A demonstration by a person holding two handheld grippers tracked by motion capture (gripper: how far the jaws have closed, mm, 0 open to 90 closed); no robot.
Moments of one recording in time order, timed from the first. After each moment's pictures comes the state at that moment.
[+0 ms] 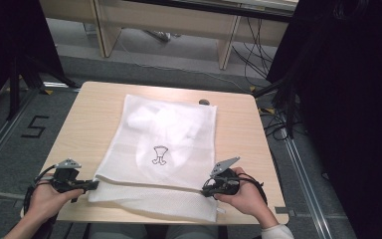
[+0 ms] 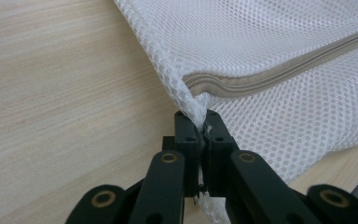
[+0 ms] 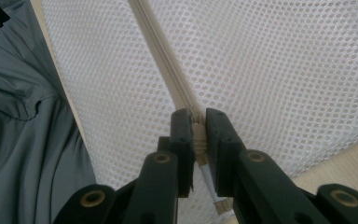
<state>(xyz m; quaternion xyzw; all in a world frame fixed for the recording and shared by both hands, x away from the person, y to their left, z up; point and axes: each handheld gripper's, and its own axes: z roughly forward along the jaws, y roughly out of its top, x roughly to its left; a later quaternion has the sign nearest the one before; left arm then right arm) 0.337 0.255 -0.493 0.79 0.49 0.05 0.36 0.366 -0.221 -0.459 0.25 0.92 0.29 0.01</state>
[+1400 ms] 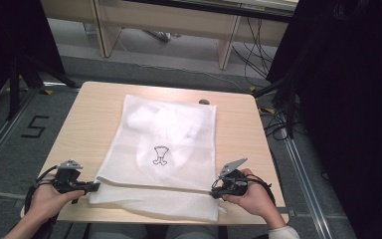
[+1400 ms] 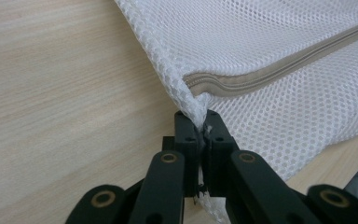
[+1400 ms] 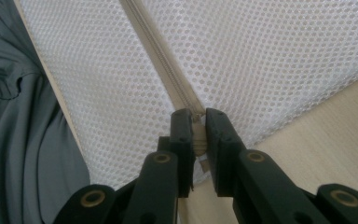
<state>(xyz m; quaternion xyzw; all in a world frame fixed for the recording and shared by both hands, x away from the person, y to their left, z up) 0.337 0.252 -0.497 0.79 0.49 0.04 0.36 0.367 -0.246 -0.465 0.27 0.93 0.26 0.00</state>
